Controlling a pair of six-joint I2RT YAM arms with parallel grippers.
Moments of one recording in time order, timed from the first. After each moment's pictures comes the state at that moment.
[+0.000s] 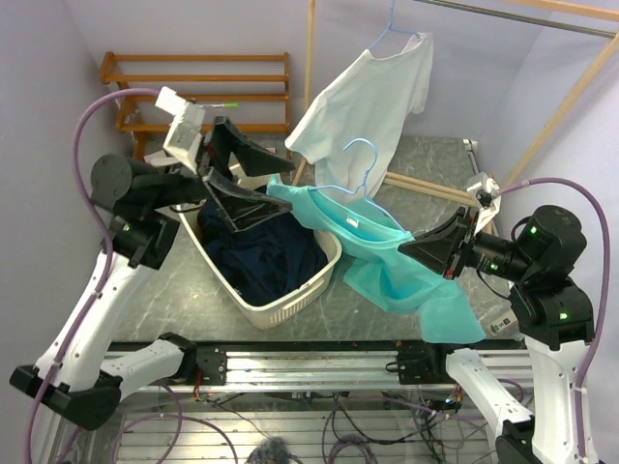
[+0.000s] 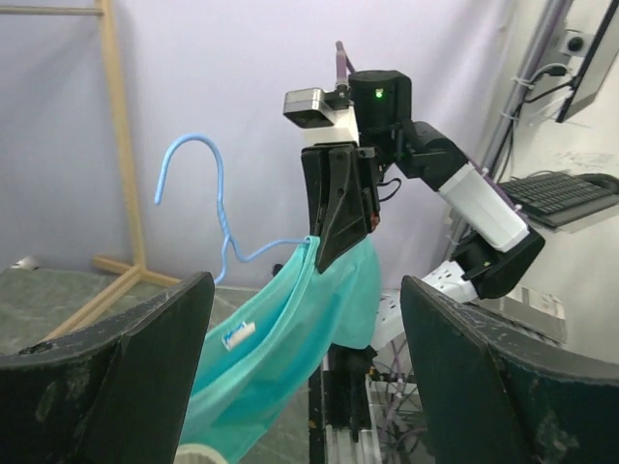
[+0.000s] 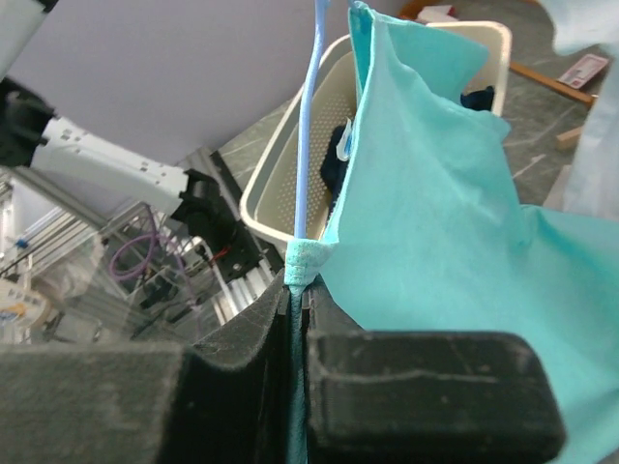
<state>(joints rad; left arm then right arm) -0.43 1.02 1.33 0.32 1.01 -0.67 0.15 0.71 1.31 -0.78 -0.93 0.19</state>
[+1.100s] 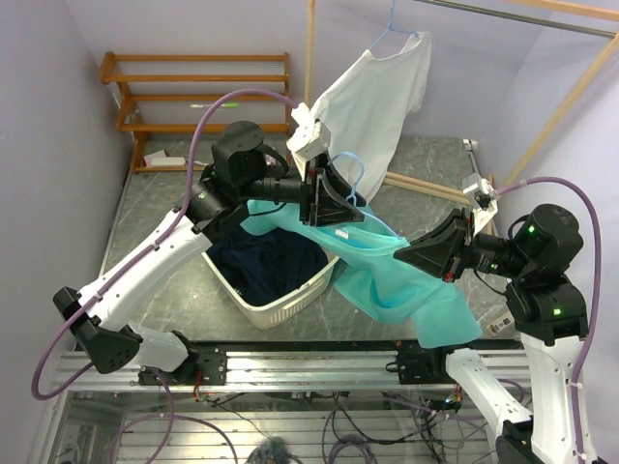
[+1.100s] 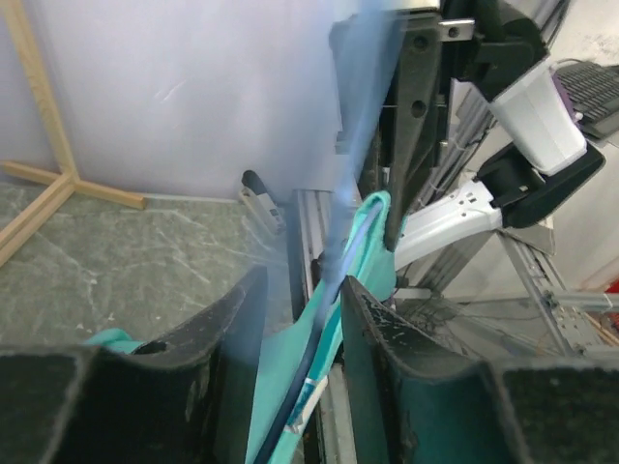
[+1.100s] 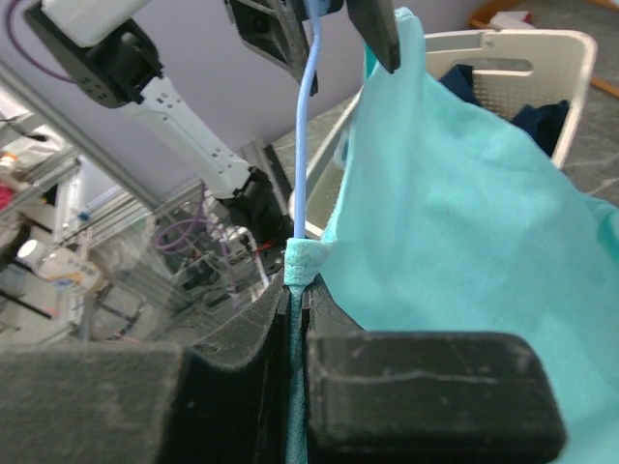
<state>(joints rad) -0.80 1.36 1.56 -0.14 0.89 -0.22 0.15 0.71 1.26 -0.68 -1.09 0.26</state>
